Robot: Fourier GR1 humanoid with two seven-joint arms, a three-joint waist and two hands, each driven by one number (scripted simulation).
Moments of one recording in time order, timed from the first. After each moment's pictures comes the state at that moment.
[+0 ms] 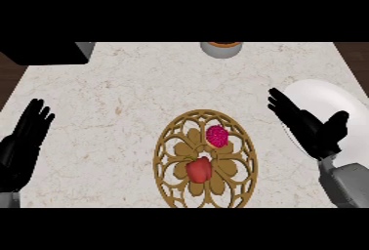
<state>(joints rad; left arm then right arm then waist) 0.04 0.42 0.04 -1.61 0.34 0.10 0.04 -0.26 -0.50 0.29 -1.35 -0.44 0.10 0.03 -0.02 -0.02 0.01</state>
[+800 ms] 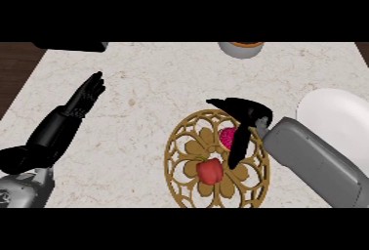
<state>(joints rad) -0.19 0.44 -0.19 -1.67 0.18 -0.04 -0.02 -0.77 -0.44 0.74 -1.20 -0.10 0.36 0.58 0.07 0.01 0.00</state>
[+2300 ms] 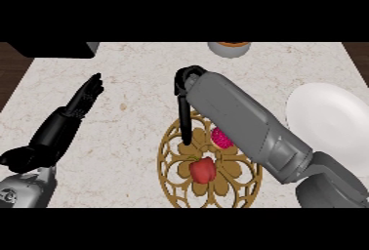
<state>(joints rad) -0.18 0.40 -0.15 -1.64 0.11 -0.06 -0.04 -1.27 -0.05 0.67 -0.57 -0.27 0.66 0.98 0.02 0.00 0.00</state>
